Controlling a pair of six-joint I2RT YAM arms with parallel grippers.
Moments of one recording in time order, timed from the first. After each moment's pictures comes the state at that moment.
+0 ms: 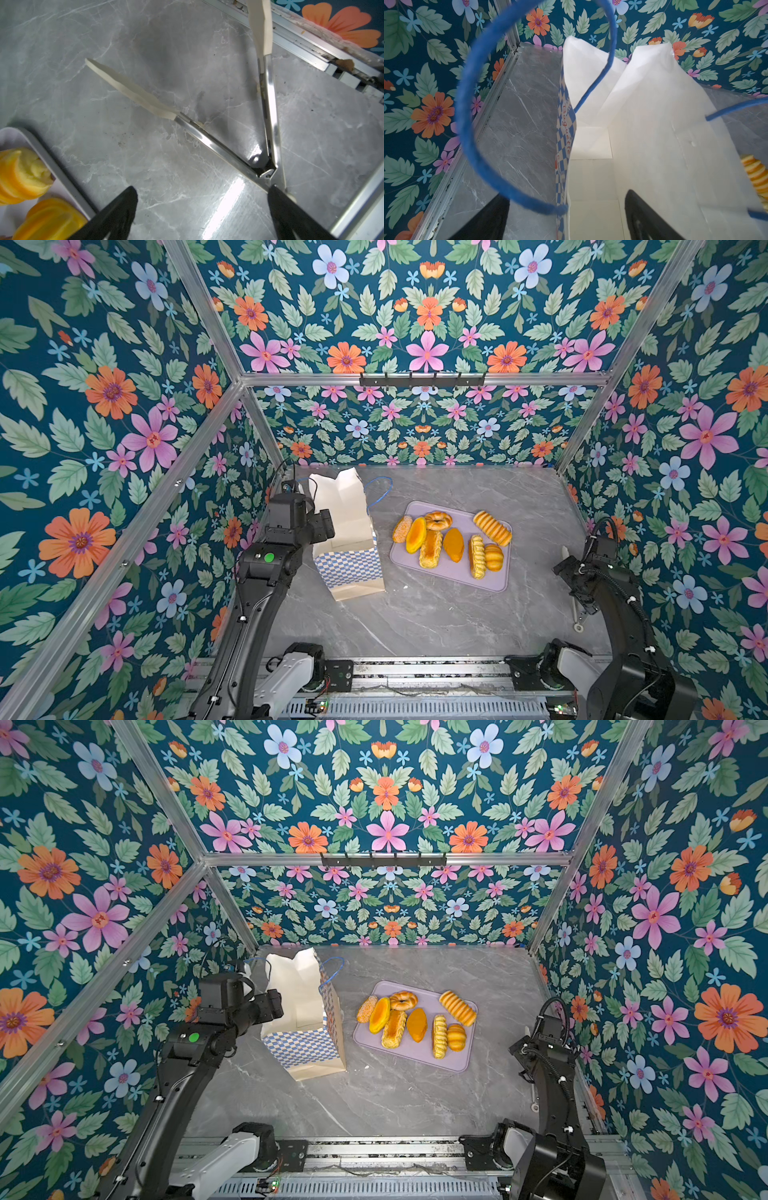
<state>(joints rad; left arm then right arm) -0.17 0.96 1.16 -0.85 -0.18 -0.26 -0.40 1.03 0.66 -0.79 0.11 0.66</state>
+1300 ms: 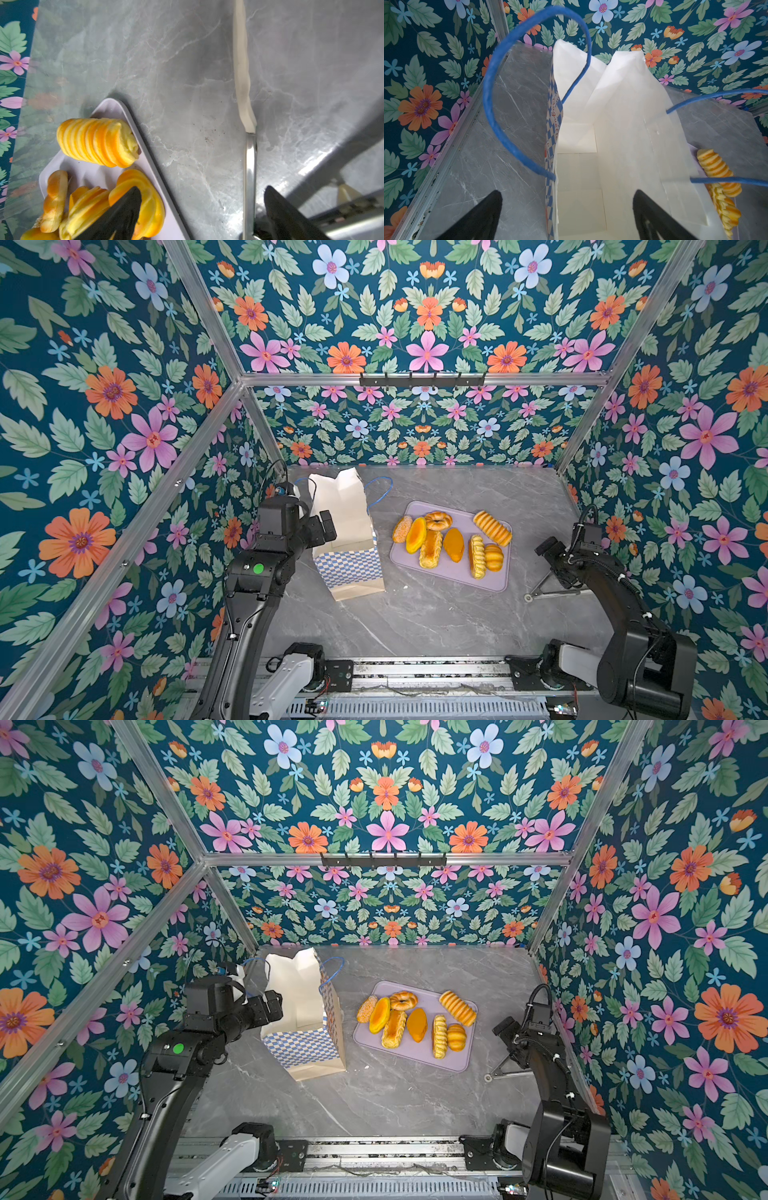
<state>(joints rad) -0.17 0.92 1.20 -0.91 -0.11 -0.31 -0.28 1.17 0.72 -0.58 -0.15 0.71</state>
